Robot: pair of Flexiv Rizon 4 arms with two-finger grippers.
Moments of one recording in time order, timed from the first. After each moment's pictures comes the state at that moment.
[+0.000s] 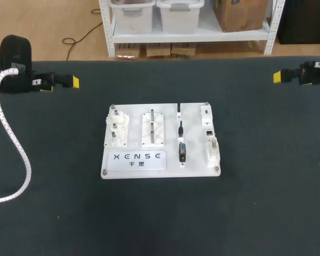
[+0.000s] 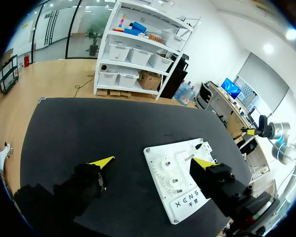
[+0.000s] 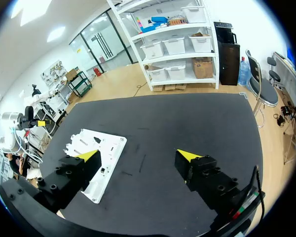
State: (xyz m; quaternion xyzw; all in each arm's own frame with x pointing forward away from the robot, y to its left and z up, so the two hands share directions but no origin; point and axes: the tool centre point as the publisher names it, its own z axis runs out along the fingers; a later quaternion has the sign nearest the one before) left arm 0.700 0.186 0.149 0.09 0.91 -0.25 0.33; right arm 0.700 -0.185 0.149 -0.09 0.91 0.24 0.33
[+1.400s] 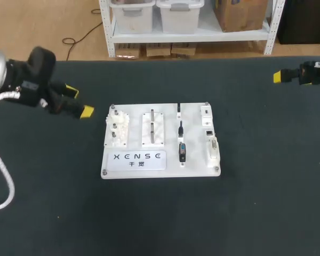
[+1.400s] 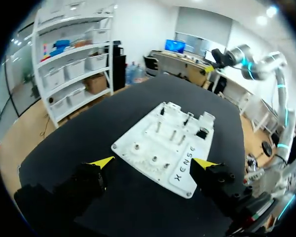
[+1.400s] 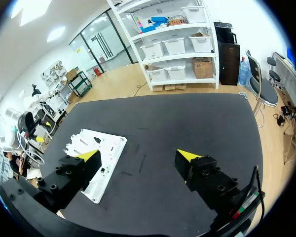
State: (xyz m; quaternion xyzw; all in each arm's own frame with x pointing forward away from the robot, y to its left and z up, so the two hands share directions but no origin) left arm 0.650 0.142 0.127 0.43 0.81 -0.25 0.31; right arm 0.700 -0.185 0.149 -0.09 0.91 0.24 0.33
